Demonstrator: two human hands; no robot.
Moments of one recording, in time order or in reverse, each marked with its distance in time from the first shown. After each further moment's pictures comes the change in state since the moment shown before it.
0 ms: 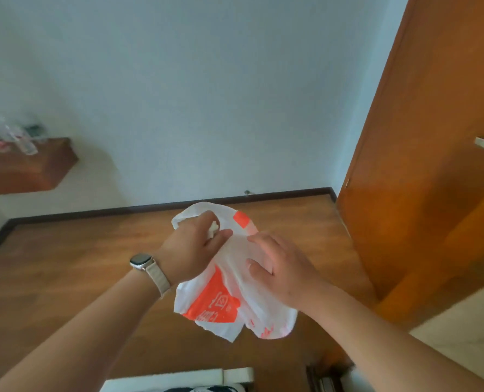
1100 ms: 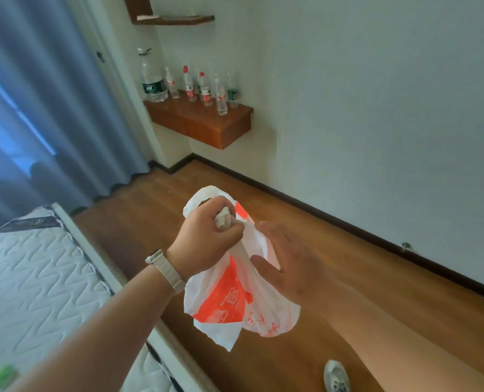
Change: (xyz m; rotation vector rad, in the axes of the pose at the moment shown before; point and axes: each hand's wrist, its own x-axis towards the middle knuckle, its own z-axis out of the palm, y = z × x) left_hand 0.060 -0.193 -0.100 -0.153 0.551 -0.629; right_hand 0.320 -0.101 0.135 0.132 -0.416 -0.565
